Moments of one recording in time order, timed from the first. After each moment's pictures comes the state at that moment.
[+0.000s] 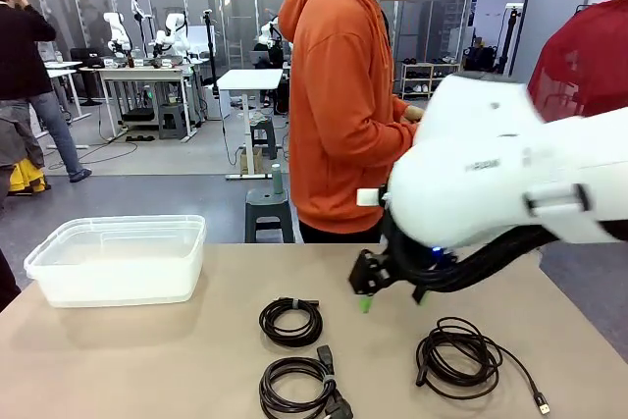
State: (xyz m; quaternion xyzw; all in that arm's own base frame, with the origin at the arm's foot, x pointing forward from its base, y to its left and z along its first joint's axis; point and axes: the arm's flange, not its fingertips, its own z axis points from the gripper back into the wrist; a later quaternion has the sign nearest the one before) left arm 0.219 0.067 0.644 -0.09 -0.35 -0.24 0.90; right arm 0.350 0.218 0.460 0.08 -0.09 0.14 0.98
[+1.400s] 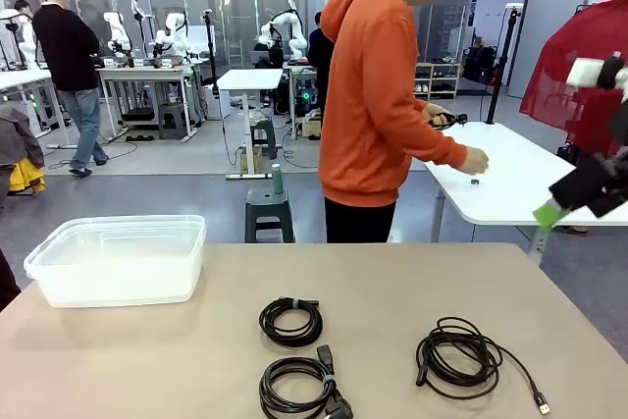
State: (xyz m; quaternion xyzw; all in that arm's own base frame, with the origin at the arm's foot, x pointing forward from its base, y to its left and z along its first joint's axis) left arm 0.219 0.067 0.644 -0.09 -0.35 -0.24 0.90; right arm 0.258 0.026 0.618 0.12 -0.27 0.18 0.94
